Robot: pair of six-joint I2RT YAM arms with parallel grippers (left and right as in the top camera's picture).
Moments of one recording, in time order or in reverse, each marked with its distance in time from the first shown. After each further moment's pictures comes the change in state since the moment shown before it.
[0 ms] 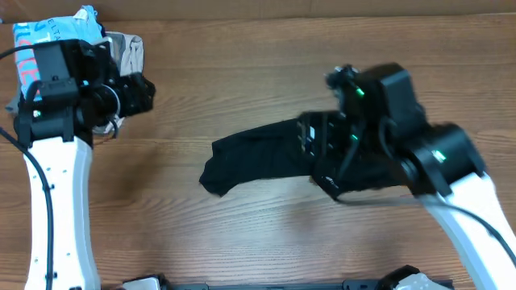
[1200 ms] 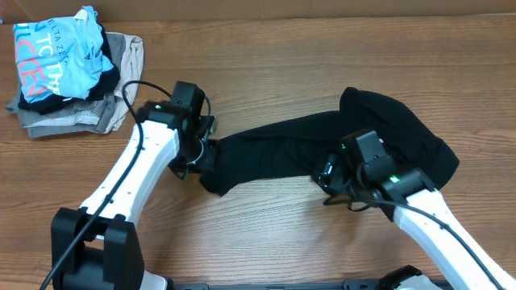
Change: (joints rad) left arm -0.404 0.207 -0.294 -0.116 -0.153 0.003; right arm -0.040 -0.070 -0.648 0.217 0.304 0.361
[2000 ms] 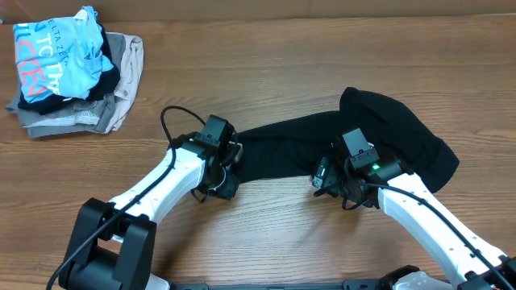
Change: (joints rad) left arm -0.158 0.000 -0.272 0.292 0.013 0.000; right arm 0.000 0.146 -0.022 0.048 0.000 0.000
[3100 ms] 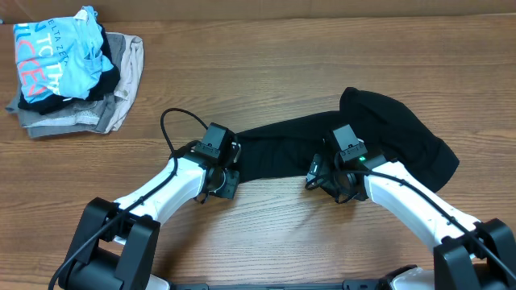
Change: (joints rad) left arm -0.015 -0.003 -0.101 0.208 -0.100 0.000; right arm 0.000 0.150 -0.001 0.130 0.001 -0.037
